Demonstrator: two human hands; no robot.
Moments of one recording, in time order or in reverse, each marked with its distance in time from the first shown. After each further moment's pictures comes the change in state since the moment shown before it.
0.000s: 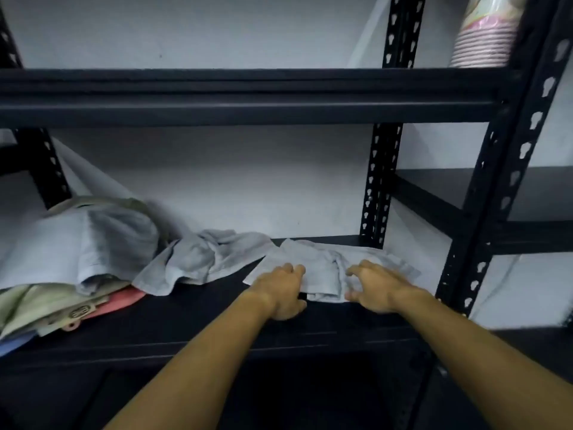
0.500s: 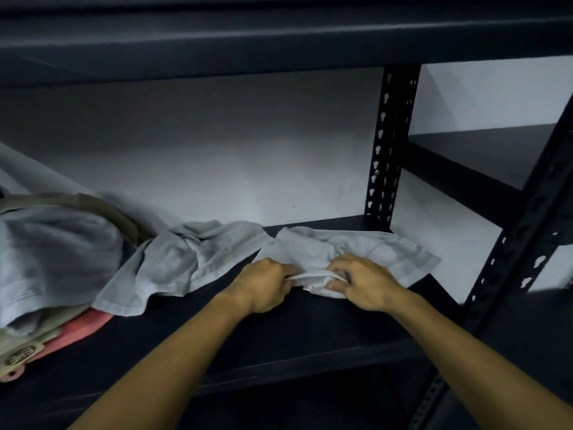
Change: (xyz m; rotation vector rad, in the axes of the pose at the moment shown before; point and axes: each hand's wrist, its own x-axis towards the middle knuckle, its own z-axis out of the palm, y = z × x) left_hand 0.067 -0.065 0.025 -0.068 0.118 0.149; right_hand 0.083 0.001 0.047 0.295 0.091 -0.084
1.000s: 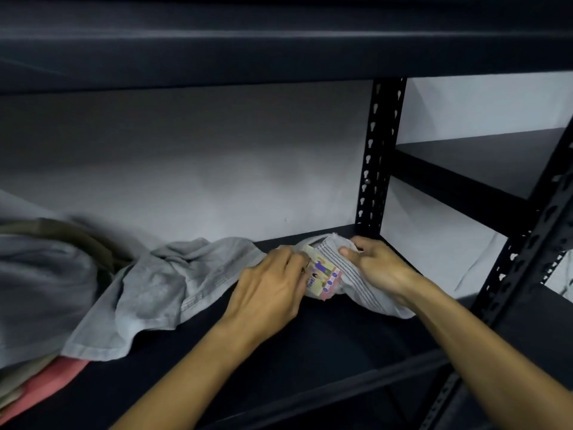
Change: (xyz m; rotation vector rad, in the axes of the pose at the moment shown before) left_hand -0.008 0.006 -0.020 0.092 0.658 0.289; right_hand 0.012 -0.023 -0.037 0.728 0.205 0.218
